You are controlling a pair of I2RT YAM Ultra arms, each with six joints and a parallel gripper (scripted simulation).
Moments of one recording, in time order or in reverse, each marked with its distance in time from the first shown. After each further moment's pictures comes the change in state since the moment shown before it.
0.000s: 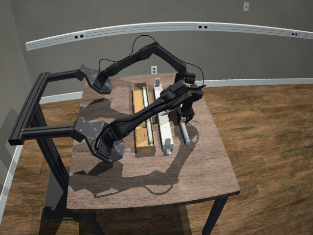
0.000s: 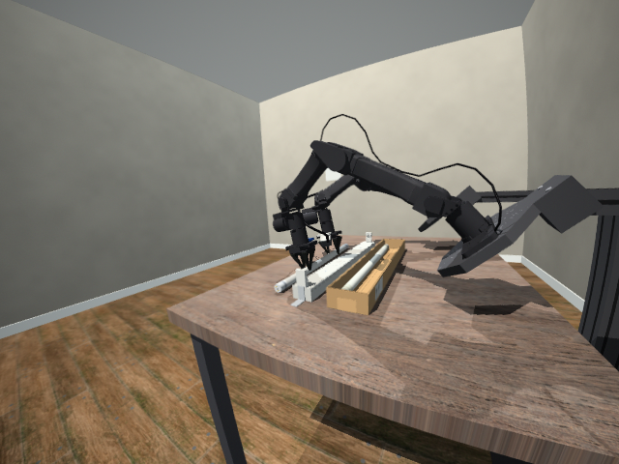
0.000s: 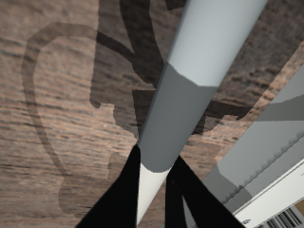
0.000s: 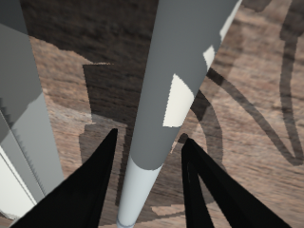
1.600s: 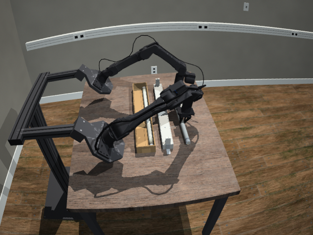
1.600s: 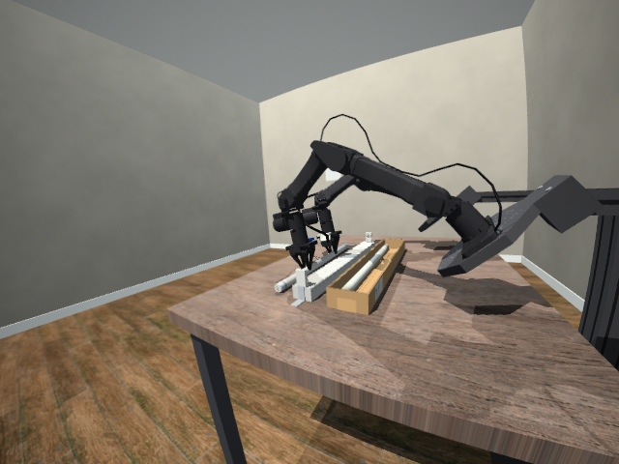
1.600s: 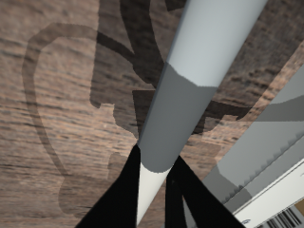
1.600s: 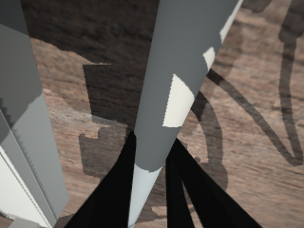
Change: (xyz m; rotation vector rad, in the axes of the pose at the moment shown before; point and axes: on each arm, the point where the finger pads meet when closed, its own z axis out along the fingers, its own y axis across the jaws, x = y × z) left arm 0.000 0.000 0.000 0.000 -0.001 0.000; right arm 0.000 0.000 0.000 -0.001 -0.001 0.000
